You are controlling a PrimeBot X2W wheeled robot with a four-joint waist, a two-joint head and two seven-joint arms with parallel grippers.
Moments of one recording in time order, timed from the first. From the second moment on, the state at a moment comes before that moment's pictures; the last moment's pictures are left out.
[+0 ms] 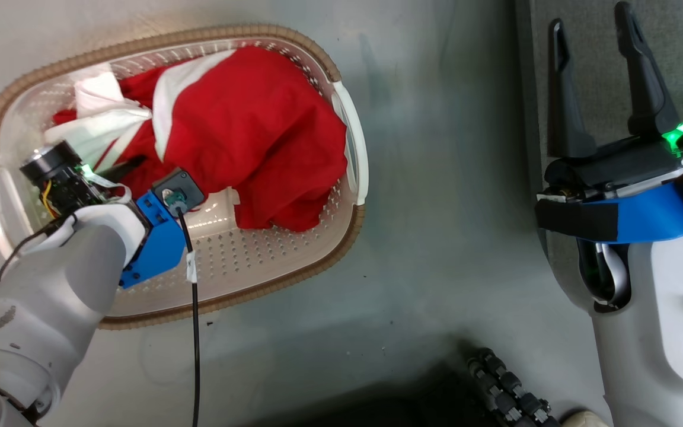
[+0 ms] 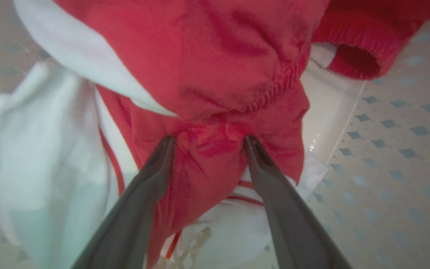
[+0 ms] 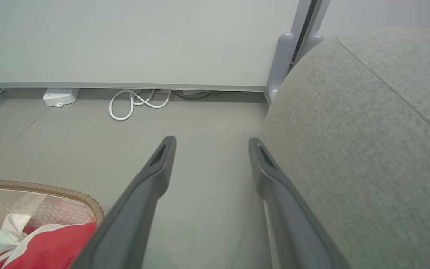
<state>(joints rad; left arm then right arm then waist) -1.05 0.30 -1.24 1.27 -0.23 -0.13 -0.10 -0.56 -0.05 0.04 0.05 0.10 0.13 -0.26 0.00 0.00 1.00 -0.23</state>
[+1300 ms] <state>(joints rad) -1.04 0.18 -1.27 1.29 -0.34 -0.13 -0.02 -0.55 -0.05 -0.01 0.04 0.10 0.13 -0.26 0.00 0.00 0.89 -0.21</state>
